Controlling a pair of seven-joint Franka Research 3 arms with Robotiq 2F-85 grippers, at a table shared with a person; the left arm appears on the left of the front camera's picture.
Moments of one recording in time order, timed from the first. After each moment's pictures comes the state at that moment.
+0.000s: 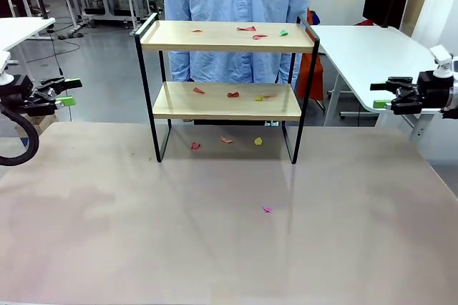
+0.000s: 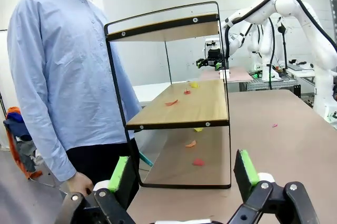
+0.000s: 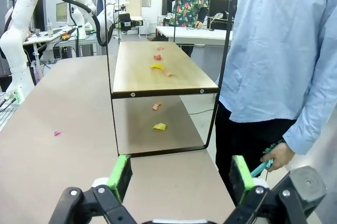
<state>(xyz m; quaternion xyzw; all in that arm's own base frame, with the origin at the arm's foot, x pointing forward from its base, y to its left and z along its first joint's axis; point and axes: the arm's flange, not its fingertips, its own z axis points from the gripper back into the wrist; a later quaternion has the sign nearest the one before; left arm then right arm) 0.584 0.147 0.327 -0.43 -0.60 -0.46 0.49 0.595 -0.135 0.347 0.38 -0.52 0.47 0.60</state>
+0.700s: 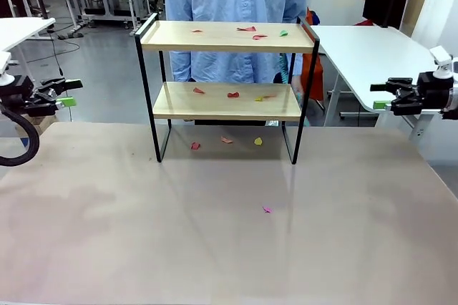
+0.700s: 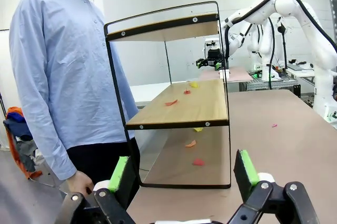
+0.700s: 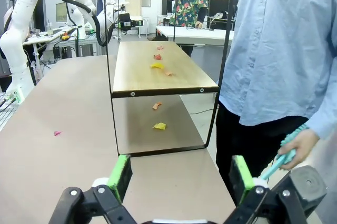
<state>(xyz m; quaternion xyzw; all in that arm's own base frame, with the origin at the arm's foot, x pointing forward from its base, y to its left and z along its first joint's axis) 0.584 0.147 0.327 -0.43 -0.60 -0.46 0.49 0.595 -0.135 0.346 0.38 -0.52 0.47 0.60</state>
